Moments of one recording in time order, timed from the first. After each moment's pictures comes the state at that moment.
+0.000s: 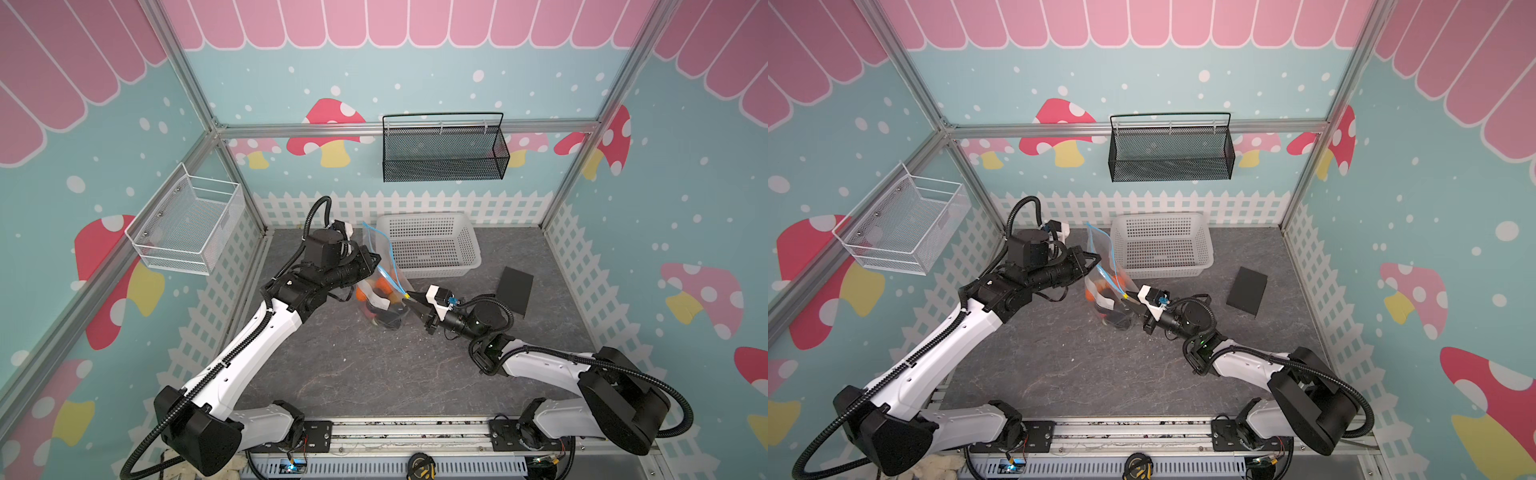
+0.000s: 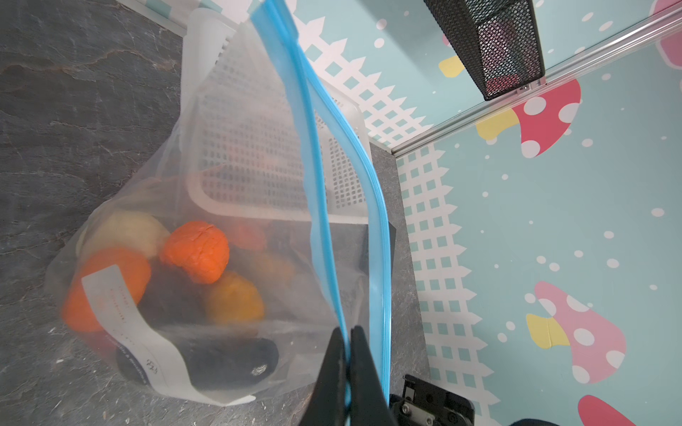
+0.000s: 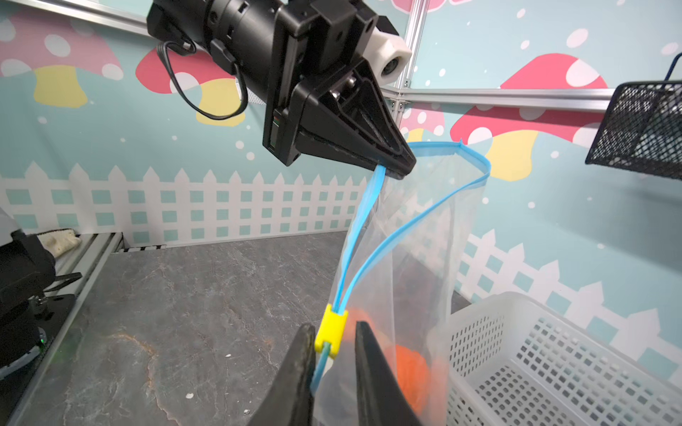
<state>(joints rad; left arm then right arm) -0.46 1.26 1.26 -0.45 0.23 -0.85 0.72 1.35 0.51 0.99 -0.38 -0.12</state>
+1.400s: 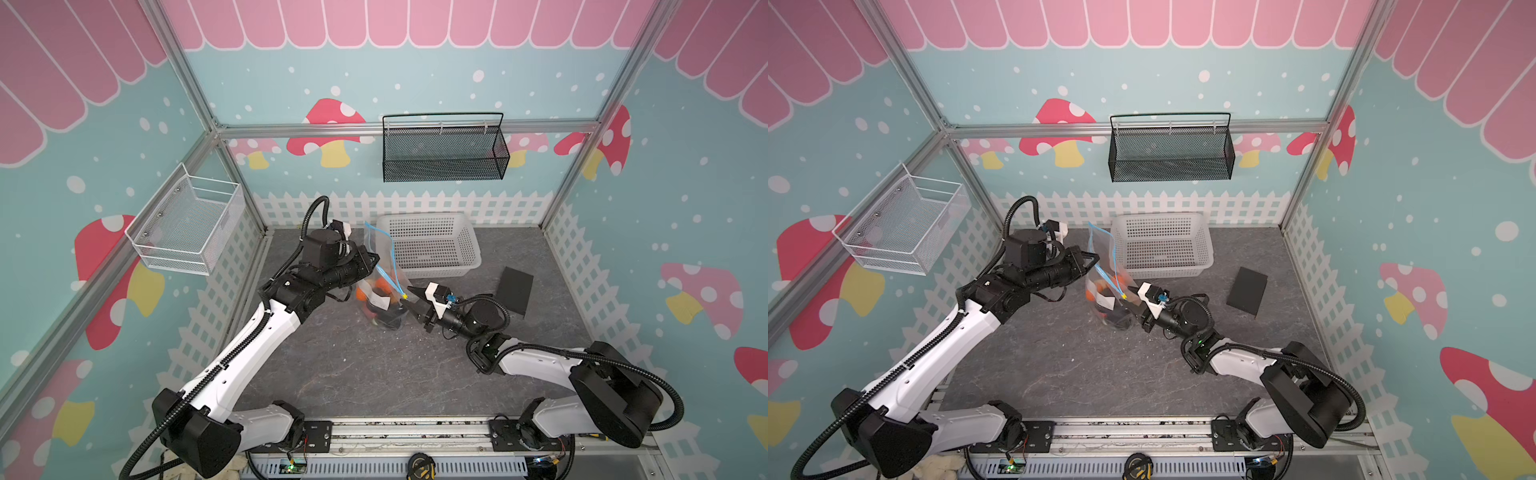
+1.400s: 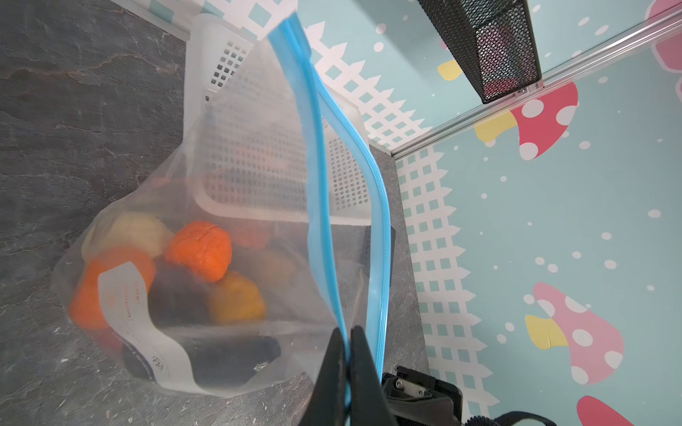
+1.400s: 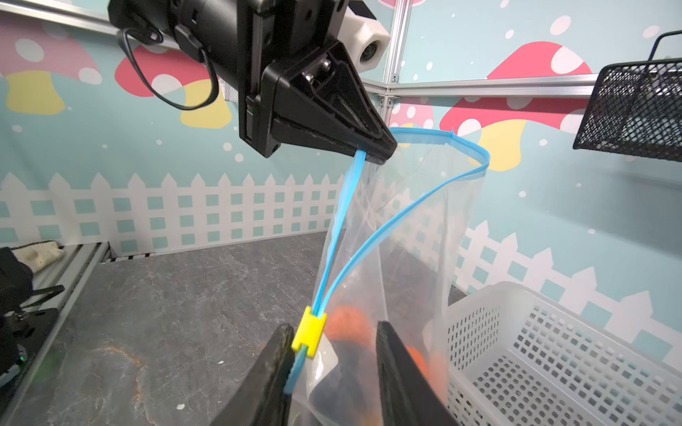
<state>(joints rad) -0.45 1.25 1.26 -0.46 0.23 -0.84 0.72 1.38 0.51 1.03 -0.36 -0.08</state>
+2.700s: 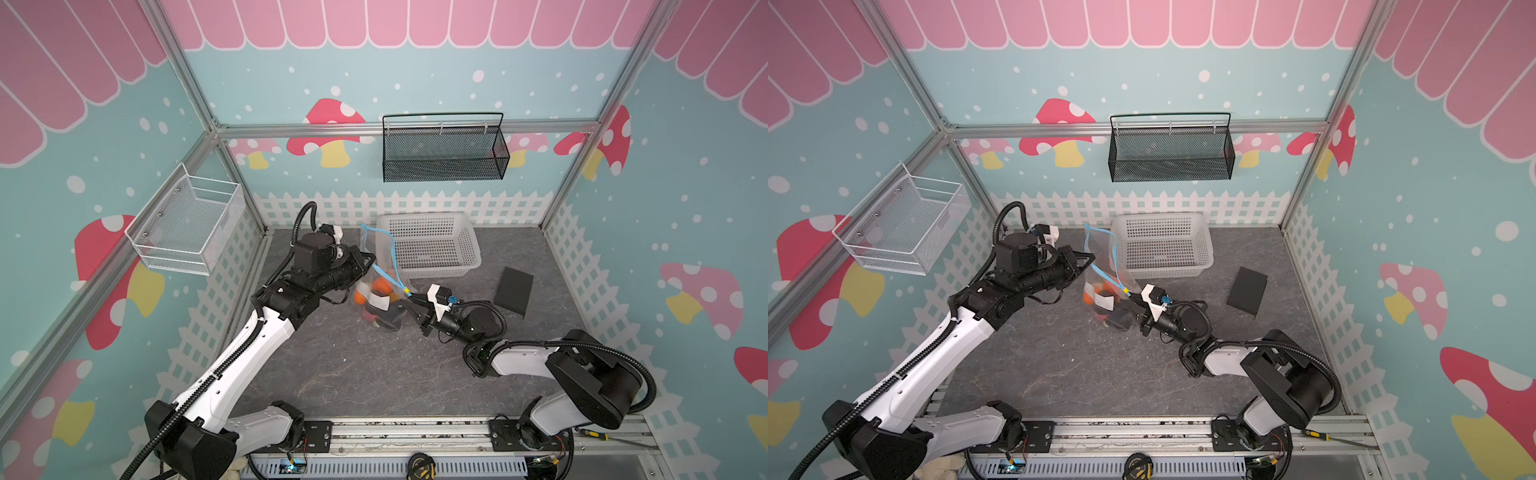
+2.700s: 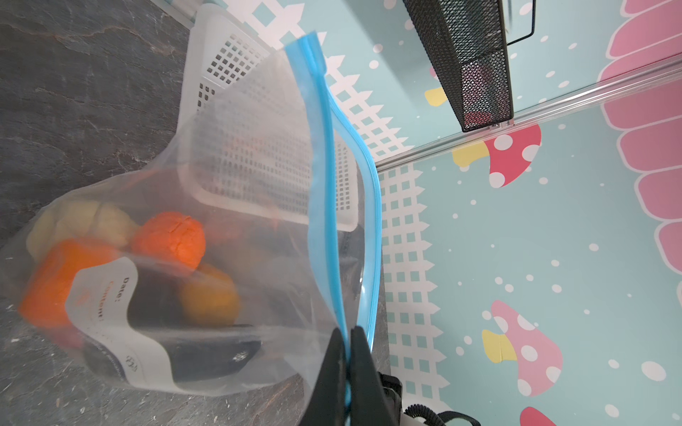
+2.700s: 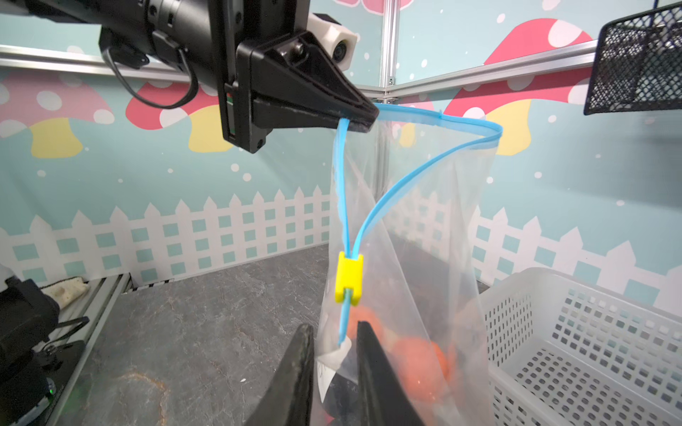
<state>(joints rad) -0.43 1.20 1.20 -0.40 0.26 -0.99 0.73 1.51 0.47 1.26 -0.33 0.05</state>
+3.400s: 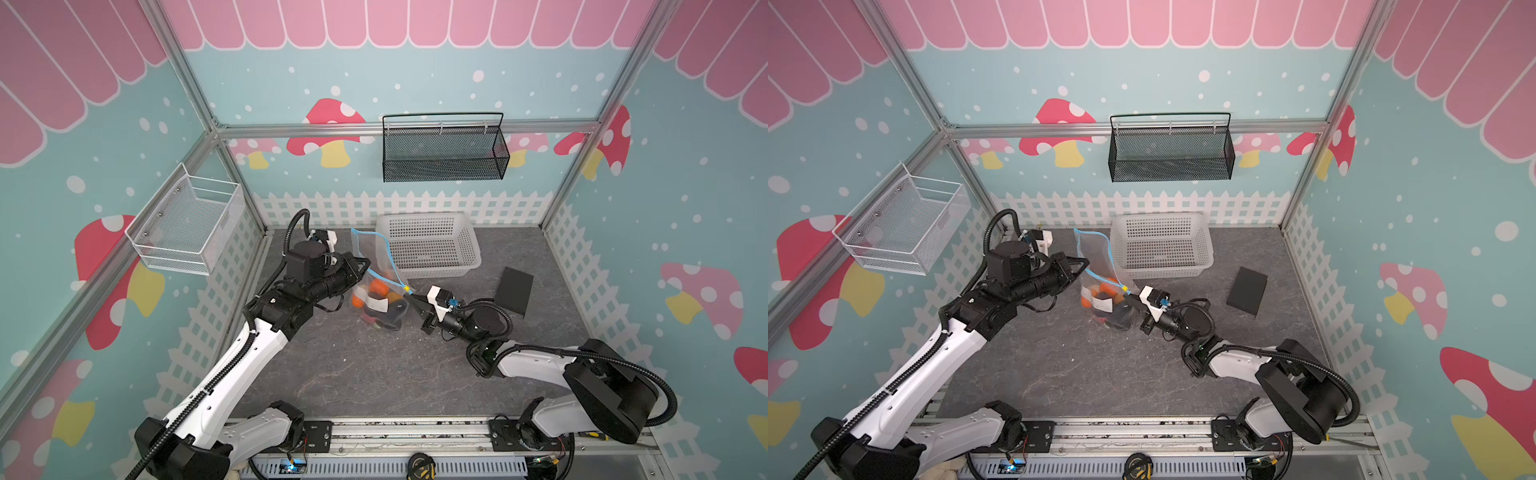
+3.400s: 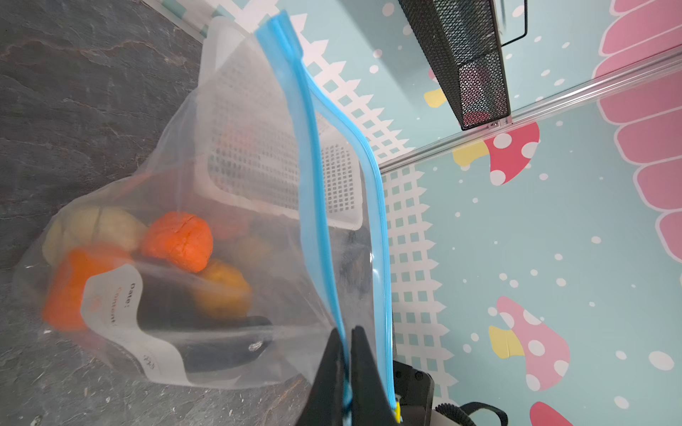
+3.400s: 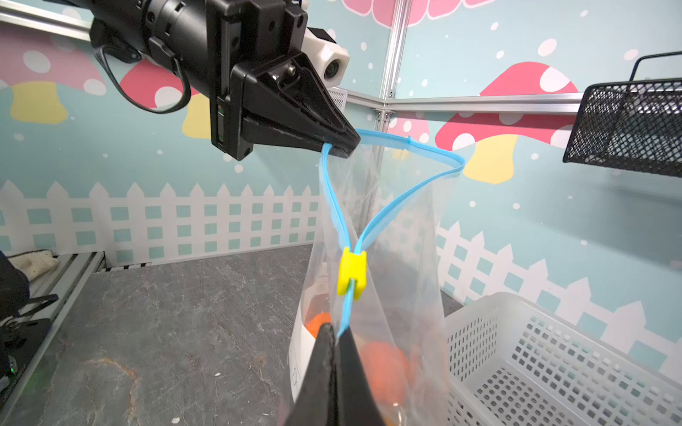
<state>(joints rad) -0.42 1.10 1.13 -0.41 0.23 -0.94 0.73 1.39 0.49 1.11 -0.35 -0.12</state>
